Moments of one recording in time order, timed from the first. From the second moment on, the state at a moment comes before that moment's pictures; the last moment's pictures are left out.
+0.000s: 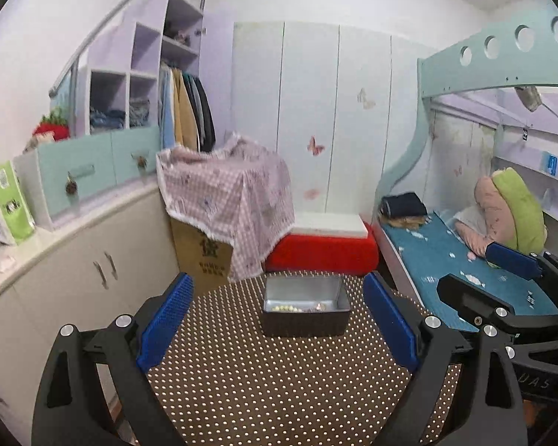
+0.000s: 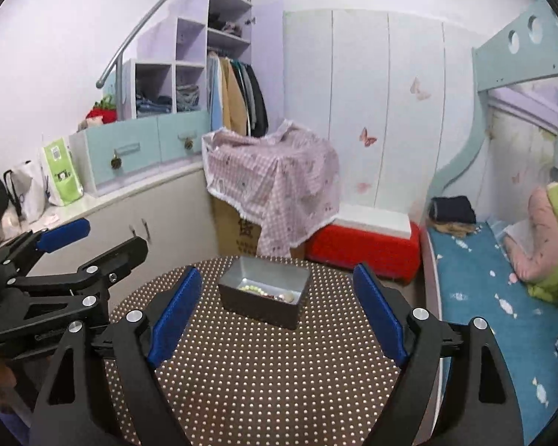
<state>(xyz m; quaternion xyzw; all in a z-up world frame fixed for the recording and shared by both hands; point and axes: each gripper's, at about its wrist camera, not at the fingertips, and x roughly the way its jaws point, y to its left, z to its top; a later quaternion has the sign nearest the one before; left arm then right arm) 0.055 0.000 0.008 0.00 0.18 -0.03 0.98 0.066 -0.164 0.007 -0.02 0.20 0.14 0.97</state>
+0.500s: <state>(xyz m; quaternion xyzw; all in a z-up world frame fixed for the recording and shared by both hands) 0.000 -0.007 0.026 0.01 0.09 -0.02 1.00 0.004 -0.167 0.033 -0.03 0.12 0.10 0.99</state>
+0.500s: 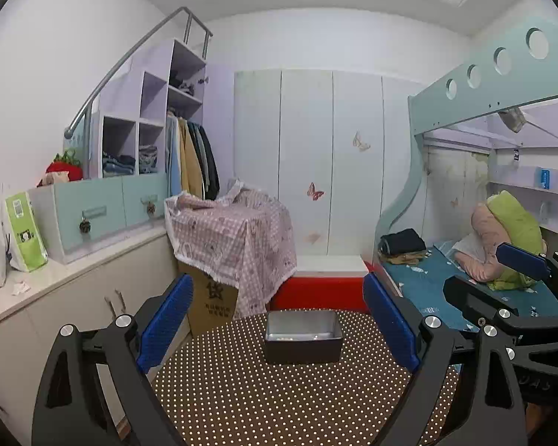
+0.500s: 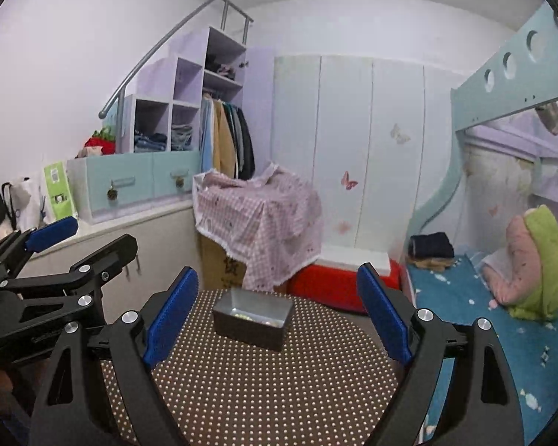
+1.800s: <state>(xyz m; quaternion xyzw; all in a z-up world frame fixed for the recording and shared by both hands) -0.004 -0.013 0.020 0.02 0.08 -0.03 1.00 0.002 -0.169 0.030 -0.02 0.12 0.10 0.99</state>
